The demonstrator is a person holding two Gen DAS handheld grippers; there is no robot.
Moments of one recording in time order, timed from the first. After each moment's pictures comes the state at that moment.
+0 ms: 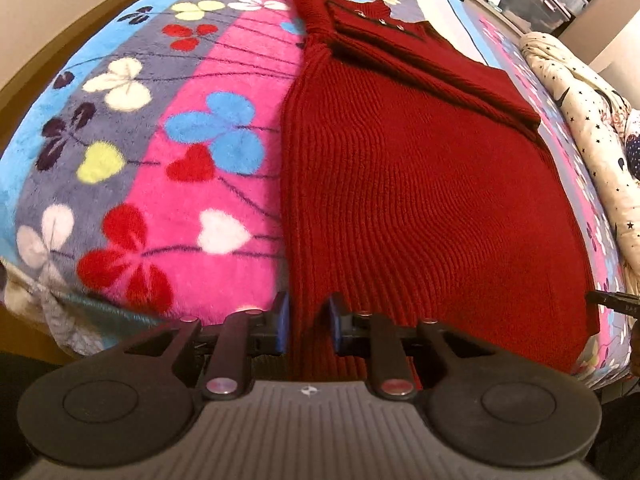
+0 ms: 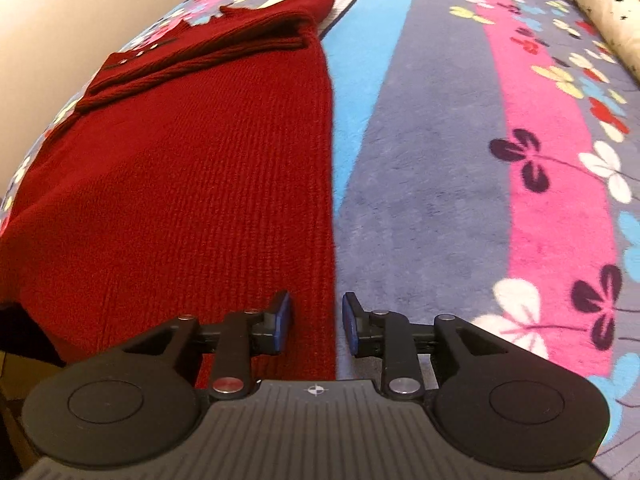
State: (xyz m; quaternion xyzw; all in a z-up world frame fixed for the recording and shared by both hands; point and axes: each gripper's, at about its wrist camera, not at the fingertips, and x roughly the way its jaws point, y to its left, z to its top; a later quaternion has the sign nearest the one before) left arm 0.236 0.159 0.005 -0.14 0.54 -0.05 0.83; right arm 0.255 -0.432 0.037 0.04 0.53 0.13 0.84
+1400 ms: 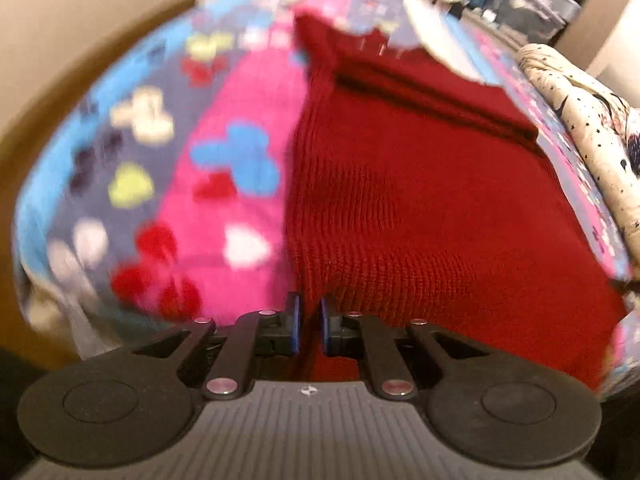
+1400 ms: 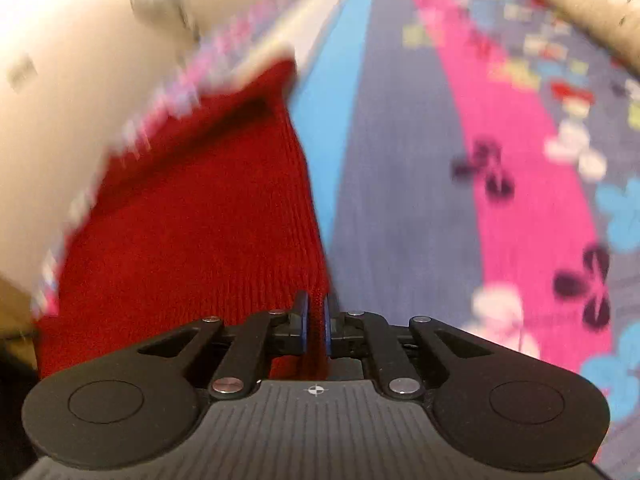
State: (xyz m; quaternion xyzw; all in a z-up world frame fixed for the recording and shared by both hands) left arm 0.219 0.162 0.013 -0.13 0.51 -0.04 0.85; right arm 0.252 -0.467 0.053 0.15 0.50 0.11 0.85
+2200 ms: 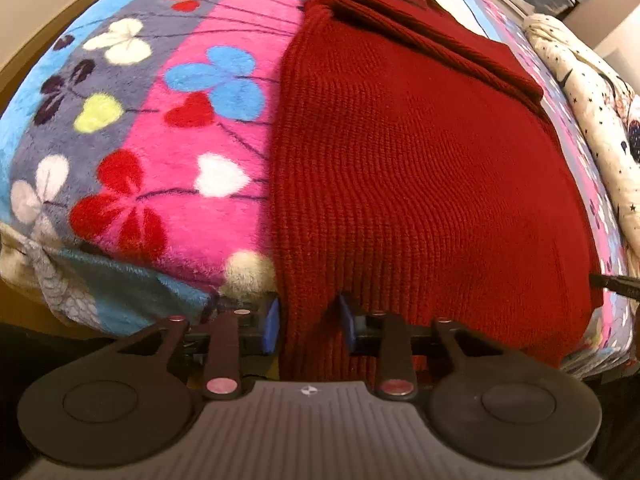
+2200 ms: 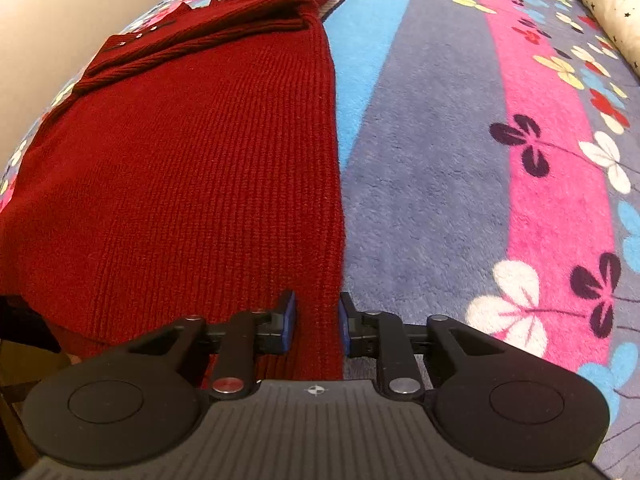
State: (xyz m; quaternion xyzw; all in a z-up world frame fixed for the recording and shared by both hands) left arm 0.217 0.154 -0.014 -0.13 0.57 -0.06 0.81; right arm 0.246 -0.429 0.032 0.03 0.54 0.13 0.83
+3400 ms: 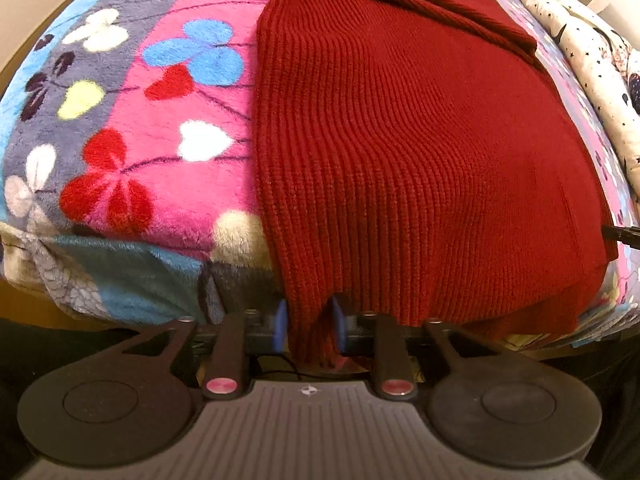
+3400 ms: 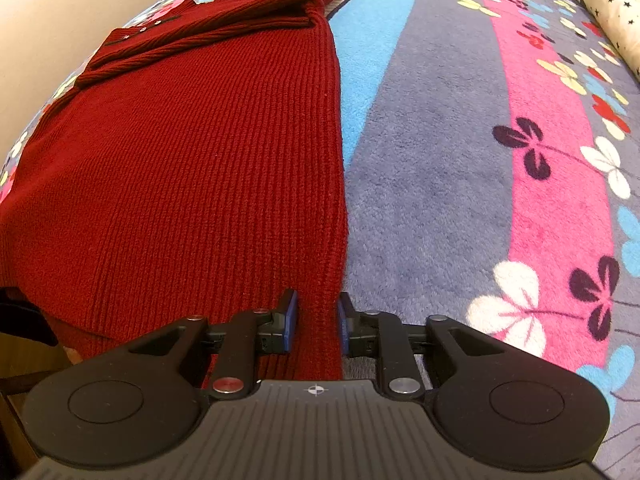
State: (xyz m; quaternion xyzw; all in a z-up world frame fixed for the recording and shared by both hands) left arm 0.209 0.141 -0.023 -0.09 0.59 -0.08 0.80; right arm 0.245 -0.425 0.033 0.01 0.54 0.14 0.83
